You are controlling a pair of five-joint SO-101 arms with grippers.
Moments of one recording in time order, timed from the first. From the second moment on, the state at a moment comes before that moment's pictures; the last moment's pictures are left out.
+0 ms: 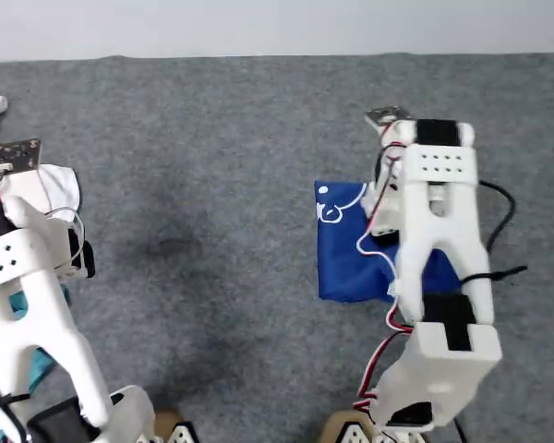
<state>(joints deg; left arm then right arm) -29.7 -19.4 17.9 96.9 -4.4 -2.9 14.0 -12.3 100.2 12.5</state>
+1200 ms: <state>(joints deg) -25.2 -19.4 17.9 96.9 -4.4 21.6 13.8 -8.0 100.1 27.9</state>
